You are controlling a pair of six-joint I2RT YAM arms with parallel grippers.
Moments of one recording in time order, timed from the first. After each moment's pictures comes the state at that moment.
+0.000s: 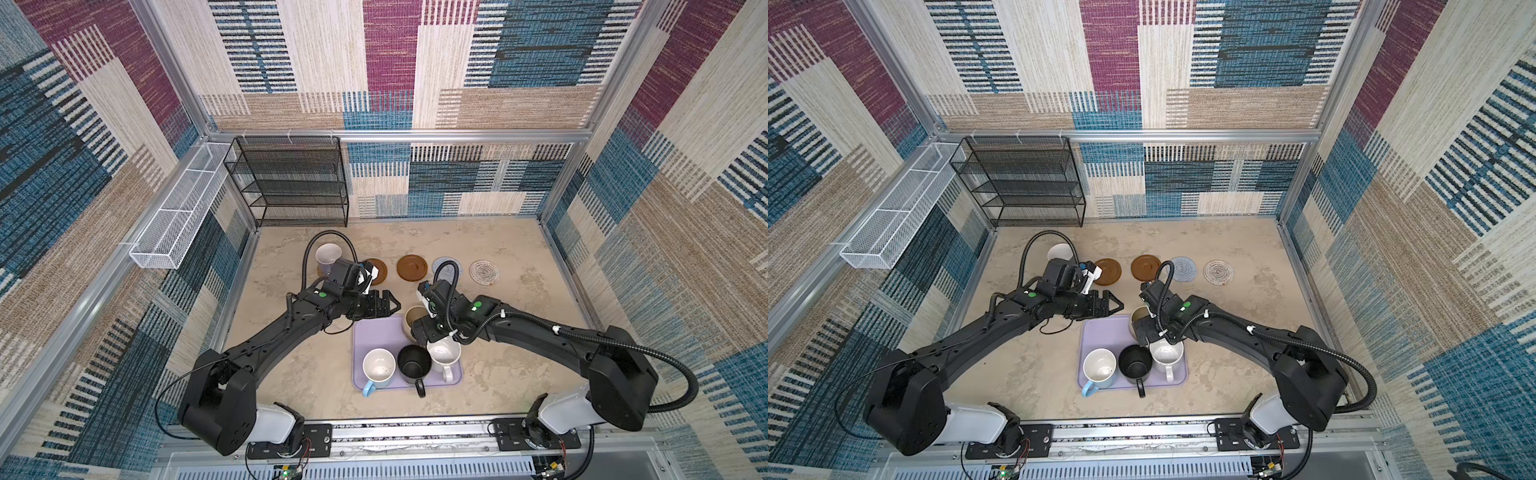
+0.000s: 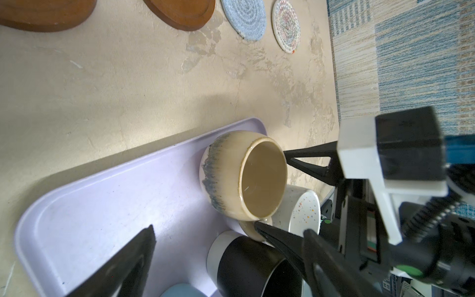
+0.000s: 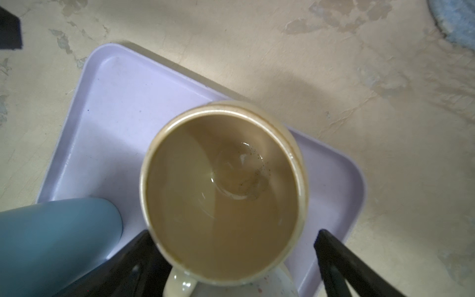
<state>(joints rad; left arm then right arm) -0.50 1.40 0.97 -0.43 0.48 -0.53 0.80 1.49 0.99 -0.58 0.02 0.35</state>
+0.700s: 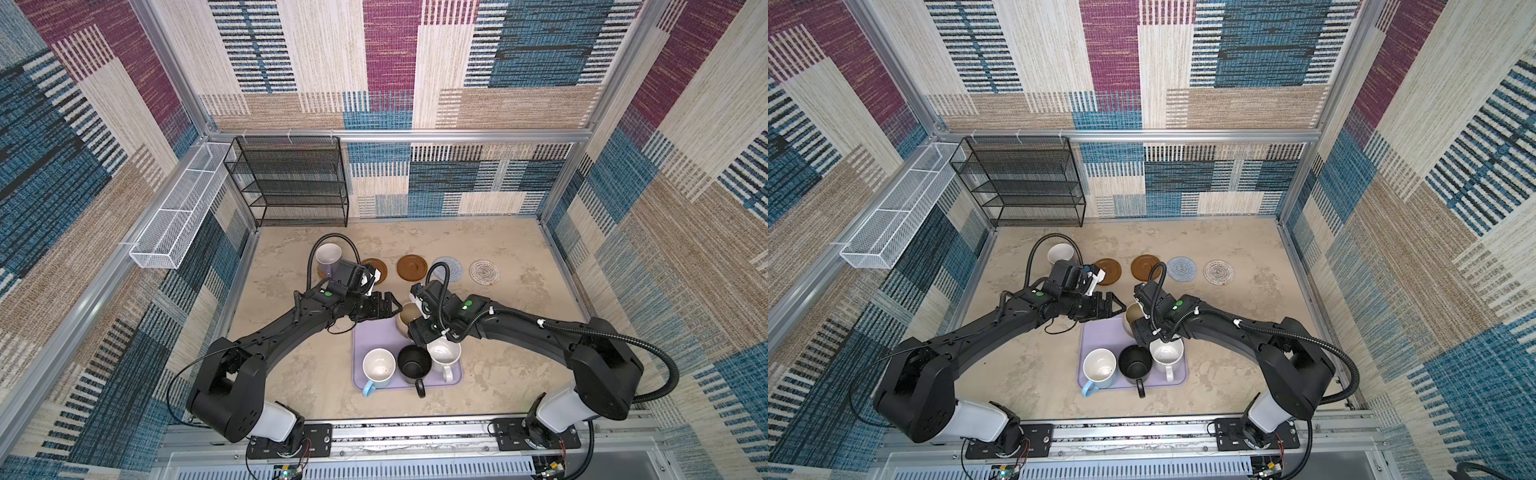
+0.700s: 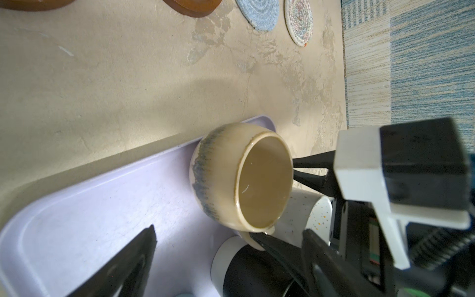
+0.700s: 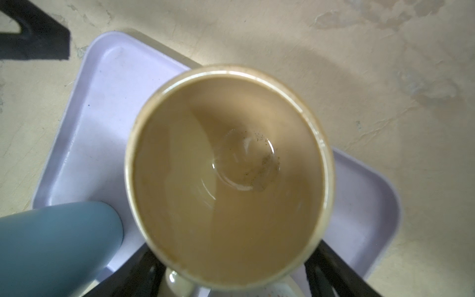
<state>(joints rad) -0.50 1.47 0.96 -0.40 0.49 -0.54 0.81 1.56 1.01 -0.54 -0.01 0.31</state>
